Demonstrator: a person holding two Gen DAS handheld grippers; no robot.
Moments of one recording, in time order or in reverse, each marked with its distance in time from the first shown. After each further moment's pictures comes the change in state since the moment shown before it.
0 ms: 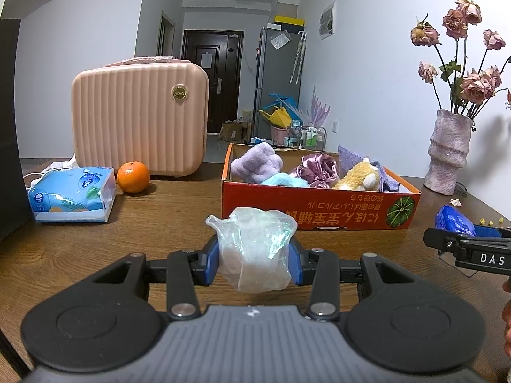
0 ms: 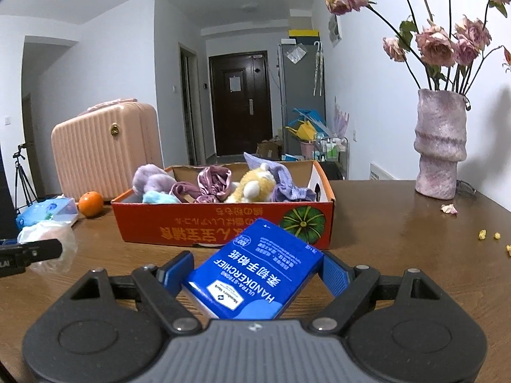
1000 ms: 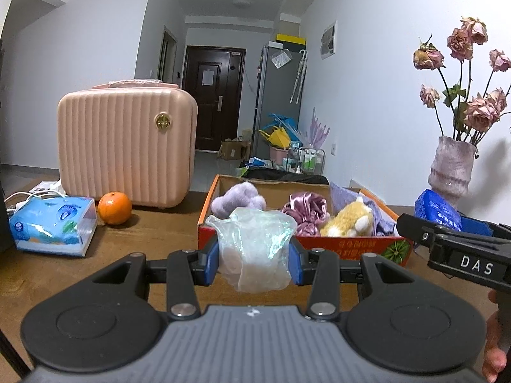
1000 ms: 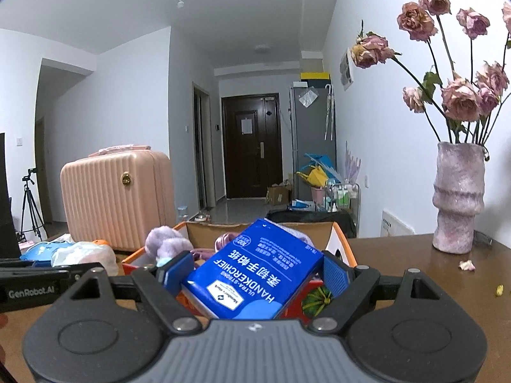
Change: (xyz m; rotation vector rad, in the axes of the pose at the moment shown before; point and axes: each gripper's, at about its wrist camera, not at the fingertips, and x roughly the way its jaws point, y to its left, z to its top) left arm 0.027 -0.026 0.035 -0.025 -0.079 0.000; right arm 0.019 0.017 0.043 -0.031 -0.176 0.032
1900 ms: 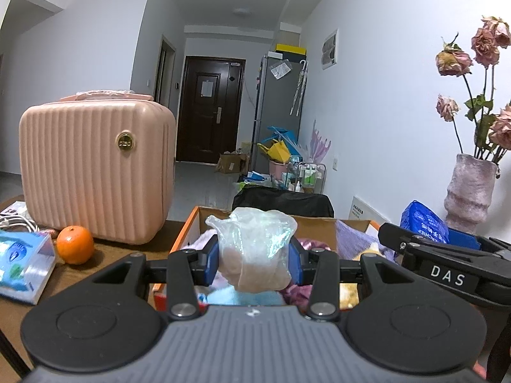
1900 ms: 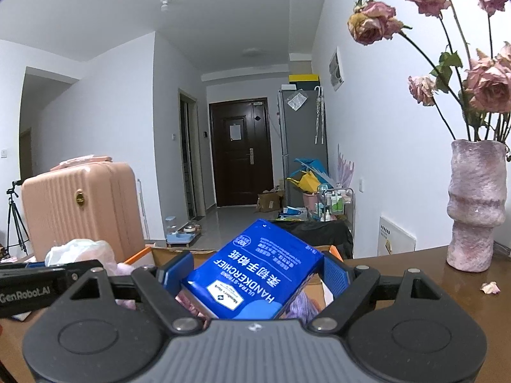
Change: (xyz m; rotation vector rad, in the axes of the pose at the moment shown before) left arm 0.097 -0.022 0.035 -0.004 -0.049 0.002; right arm 0.104 -0.026 0.019 0.034 -0.022 -0.035
